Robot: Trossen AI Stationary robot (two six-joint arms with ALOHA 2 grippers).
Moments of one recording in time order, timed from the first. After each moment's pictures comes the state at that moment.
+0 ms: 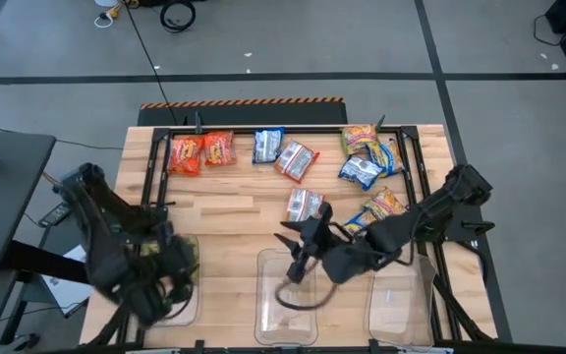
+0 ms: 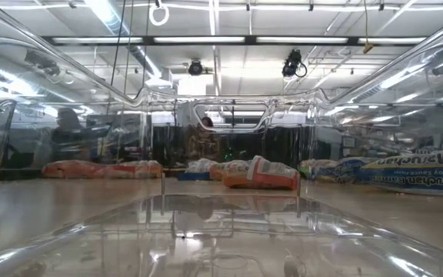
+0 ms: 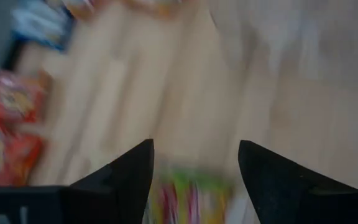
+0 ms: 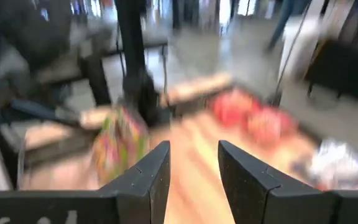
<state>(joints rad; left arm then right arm) -0.93 1.48 1.52 -1.53 -0.67 -1.19 0.51 1.71 1.60 -0.39 0.91 0.49</state>
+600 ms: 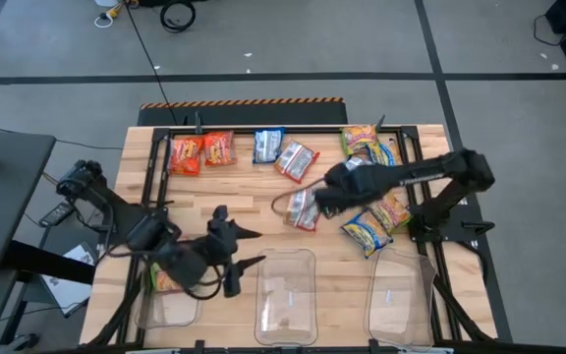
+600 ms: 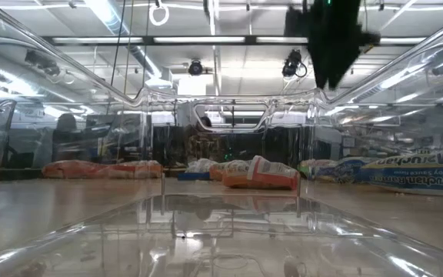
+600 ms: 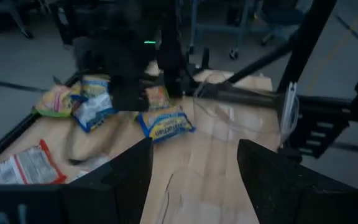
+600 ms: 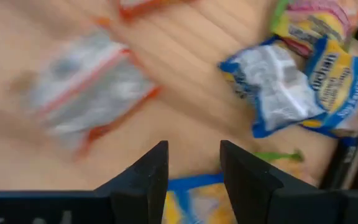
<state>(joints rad) -0.63 1.45 1.51 -0.56 -0.77 -0.43 0.07 1.61 1.41 -1.36 0.43 1.10</state>
